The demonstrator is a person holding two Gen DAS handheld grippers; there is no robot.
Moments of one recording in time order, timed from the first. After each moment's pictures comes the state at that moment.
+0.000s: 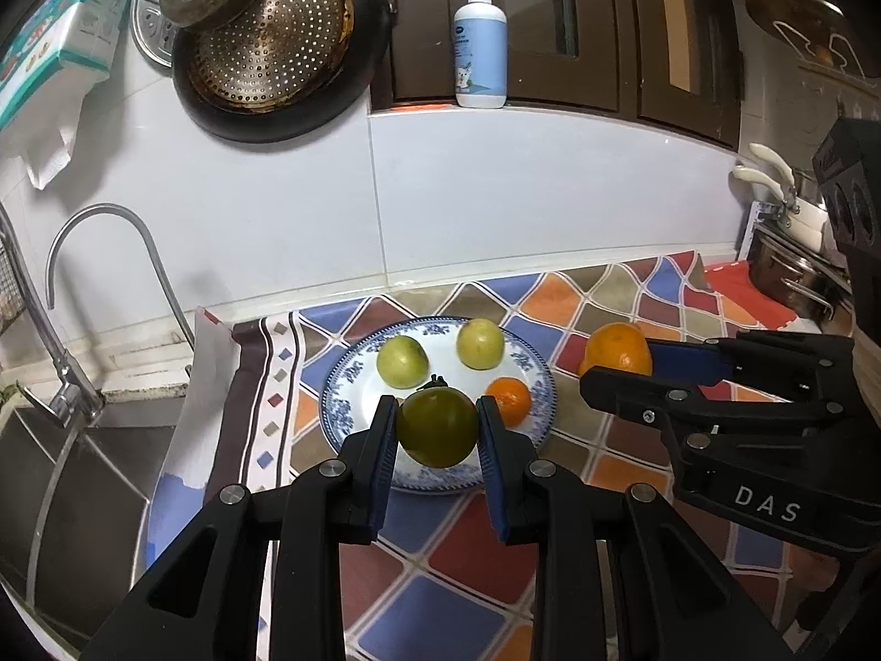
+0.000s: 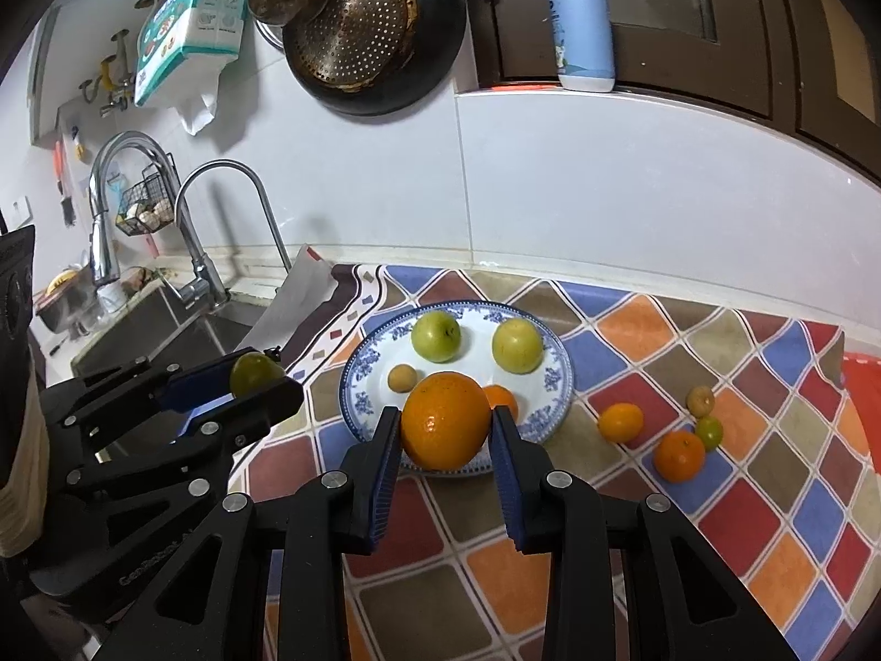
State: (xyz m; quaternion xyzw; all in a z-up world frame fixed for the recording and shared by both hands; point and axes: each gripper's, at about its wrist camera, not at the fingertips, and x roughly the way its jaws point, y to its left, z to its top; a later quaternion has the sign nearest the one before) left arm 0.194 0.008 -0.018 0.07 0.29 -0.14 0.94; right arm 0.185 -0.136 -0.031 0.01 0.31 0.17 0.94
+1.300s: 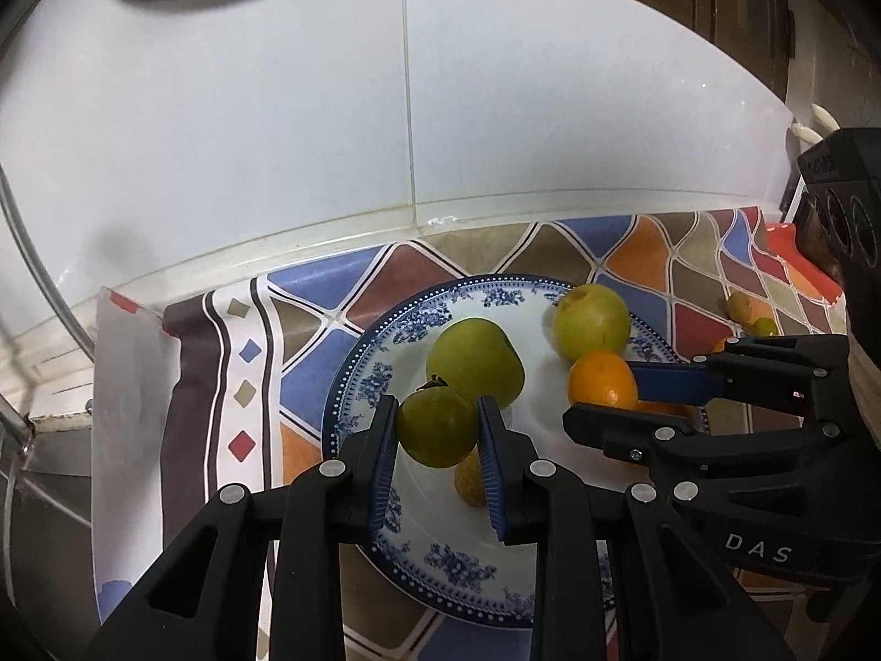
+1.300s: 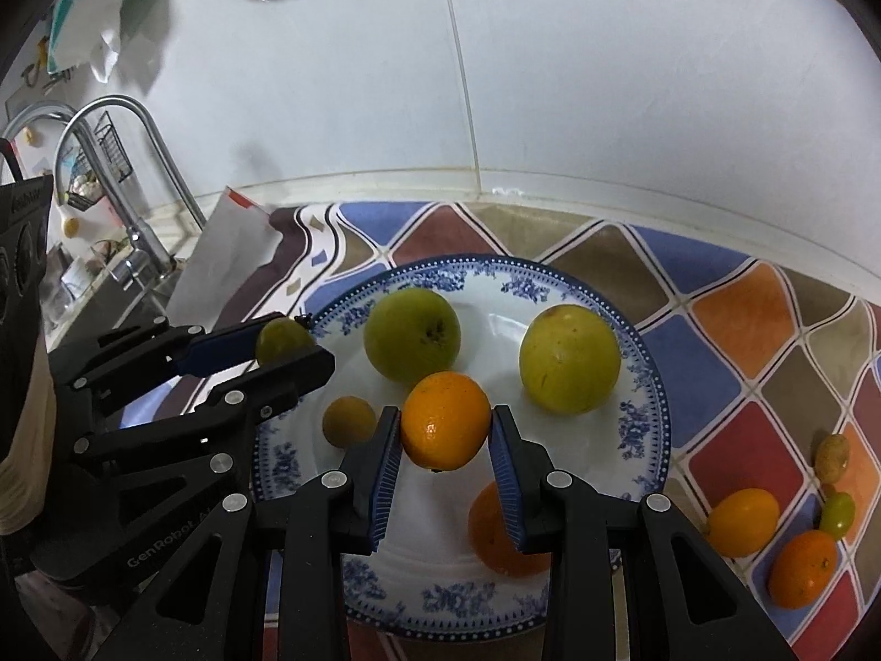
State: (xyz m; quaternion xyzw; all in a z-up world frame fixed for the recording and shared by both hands) left arm 0.342 0.031 -0.100 0.08 0.37 -0.17 0.91; right arm 0.334 -0.097 -0.110 0.01 0.40 0.18 0.90
